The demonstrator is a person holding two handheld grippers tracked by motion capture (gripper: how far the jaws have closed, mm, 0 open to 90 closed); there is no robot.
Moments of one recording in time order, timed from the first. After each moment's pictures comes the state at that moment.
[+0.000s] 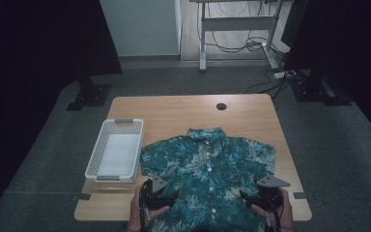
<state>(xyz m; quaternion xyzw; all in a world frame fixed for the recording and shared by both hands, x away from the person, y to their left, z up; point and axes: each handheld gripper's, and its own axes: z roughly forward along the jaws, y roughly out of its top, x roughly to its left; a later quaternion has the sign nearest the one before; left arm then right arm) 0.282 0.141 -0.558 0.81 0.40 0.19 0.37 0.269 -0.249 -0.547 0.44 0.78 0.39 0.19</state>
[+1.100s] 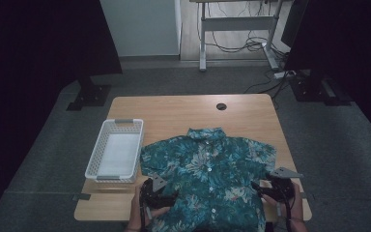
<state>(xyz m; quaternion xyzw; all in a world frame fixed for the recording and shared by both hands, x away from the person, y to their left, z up) 0.284 0.140 -0.558 0.81 0.41 0.20 0.36 0.292 -0.289 -0.546 0.47 0.76 0.40 0.19</state>
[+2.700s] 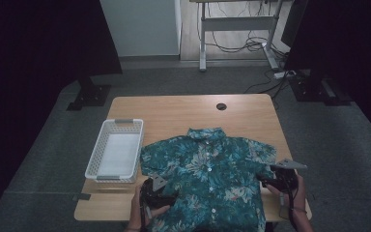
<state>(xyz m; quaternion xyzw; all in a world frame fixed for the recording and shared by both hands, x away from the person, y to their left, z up) 0.286 0.140 -0.558 0.81 0.41 0.20 0.36 0.320 -0.308 -0.545 0.49 0.75 0.39 0.20</state>
